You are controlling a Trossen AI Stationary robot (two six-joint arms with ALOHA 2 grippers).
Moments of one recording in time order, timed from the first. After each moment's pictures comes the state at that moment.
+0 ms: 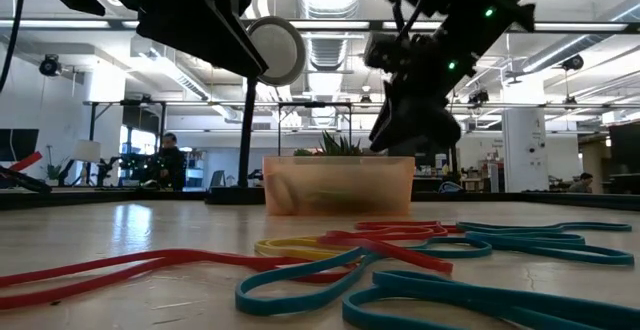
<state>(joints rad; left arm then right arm) -0.49 1.55 1.01 -0.24 -0.50 -0.07 0.12 1.66 0.93 -0.18 0.60 -0.22</state>
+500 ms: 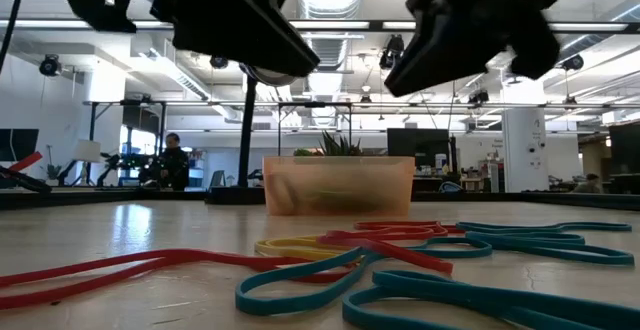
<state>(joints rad) -0.49 1.68 1.01 0.05 -0.44 0.13 0.41 1.57 0.93 -0.19 0.60 -0.12</state>
